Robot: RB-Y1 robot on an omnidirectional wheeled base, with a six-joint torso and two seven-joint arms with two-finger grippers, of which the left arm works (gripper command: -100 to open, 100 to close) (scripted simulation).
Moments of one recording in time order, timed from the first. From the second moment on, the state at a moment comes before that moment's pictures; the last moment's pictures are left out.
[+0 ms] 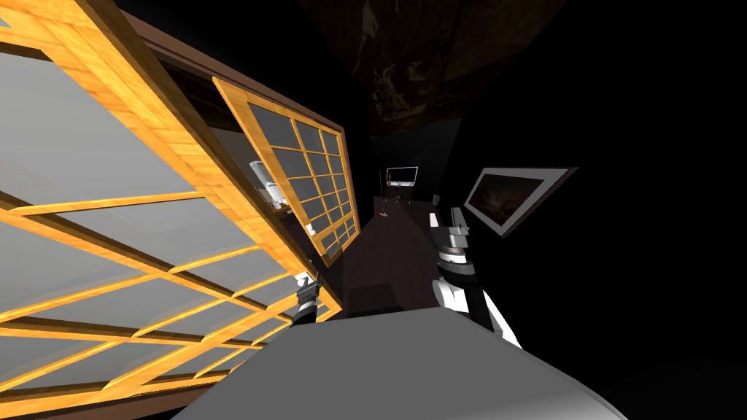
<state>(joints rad) 0.17 0.26 -0.19 -0.92 0.72 -0.92 1.33</state>
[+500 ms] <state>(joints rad) 0.19 0.28 -0.22 -0.93 0.71 -0.88 1.35</state>
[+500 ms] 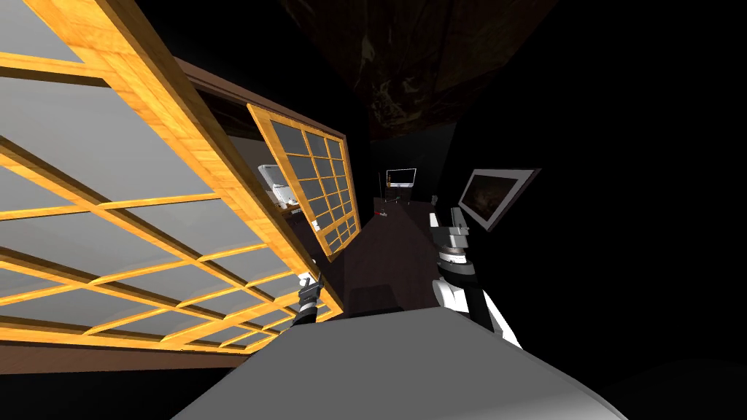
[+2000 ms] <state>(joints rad) 0.23 0.33 -0.27 -0.95 0.69 -0.90 1.40</state>
